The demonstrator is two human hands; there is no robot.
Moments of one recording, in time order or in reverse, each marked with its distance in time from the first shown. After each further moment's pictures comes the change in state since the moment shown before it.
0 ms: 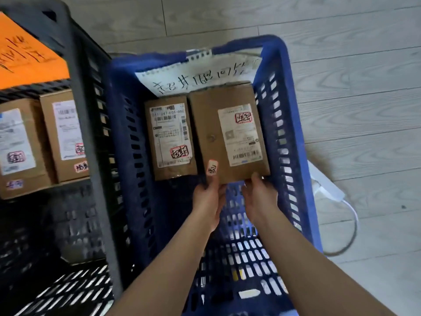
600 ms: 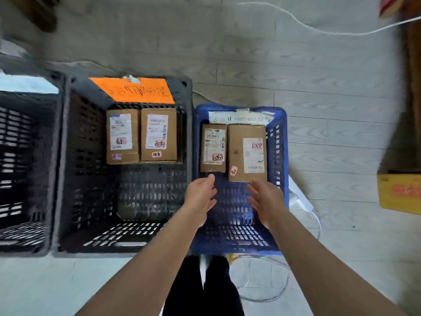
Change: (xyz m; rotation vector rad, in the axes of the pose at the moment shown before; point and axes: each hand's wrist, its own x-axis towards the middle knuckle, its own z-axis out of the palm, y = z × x) left_hand -0.225 0.078 -0.074 0.036 0.065 0.045; right_hand -0.224 -0.070 -0.009 -0.414 -0.176 -0.034
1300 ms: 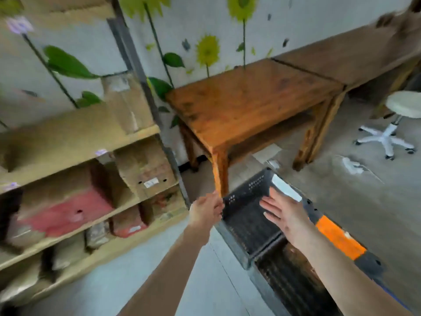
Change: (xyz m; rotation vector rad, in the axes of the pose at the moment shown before) left_hand -0.502 -0.059 -0.441 -0.789 0.502 0.679; right_hand -0.603 0.062 0.229 -0.609 -1.011 -0.496
